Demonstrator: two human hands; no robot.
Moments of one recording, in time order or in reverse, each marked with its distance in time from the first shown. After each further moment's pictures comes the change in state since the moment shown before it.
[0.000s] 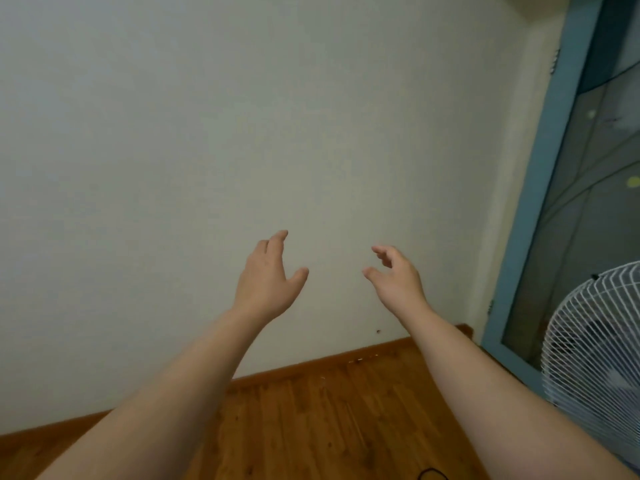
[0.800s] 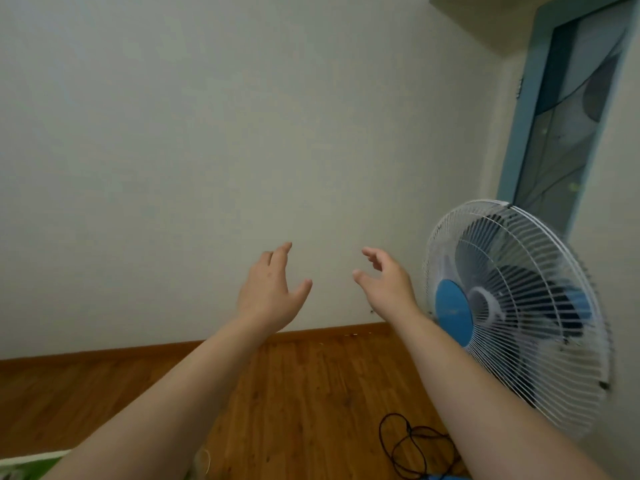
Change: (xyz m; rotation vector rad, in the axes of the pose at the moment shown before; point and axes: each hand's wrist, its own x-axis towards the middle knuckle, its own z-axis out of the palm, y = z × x) left_hand -0.343 0.219 -0.069 0.097 0.037 -0.097; right_hand -0.310 -0.037 -0.231 0.036 -0.122 -0.079
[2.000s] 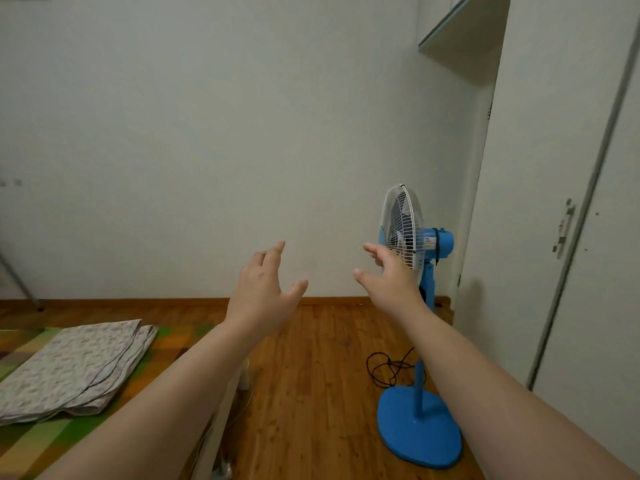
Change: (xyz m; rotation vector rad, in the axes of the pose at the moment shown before) left_hand -0.503 0.237 -0.181 0.044 0.100 -0.089; right_hand -0.476 -0.116 -0.279 -0.042 -0.136 -0.183
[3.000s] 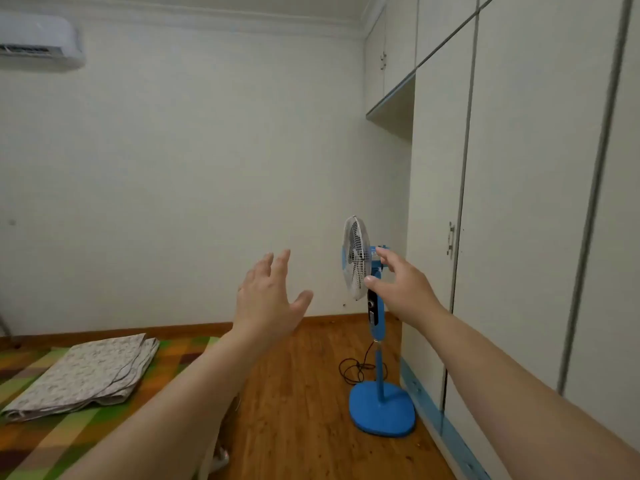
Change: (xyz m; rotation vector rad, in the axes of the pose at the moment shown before) left_hand -0.288 0.096 -0.192 0.038 0.001 0.151; right_hand -0.318 -0.176 -0.144 -0.113 0.056 -0.014
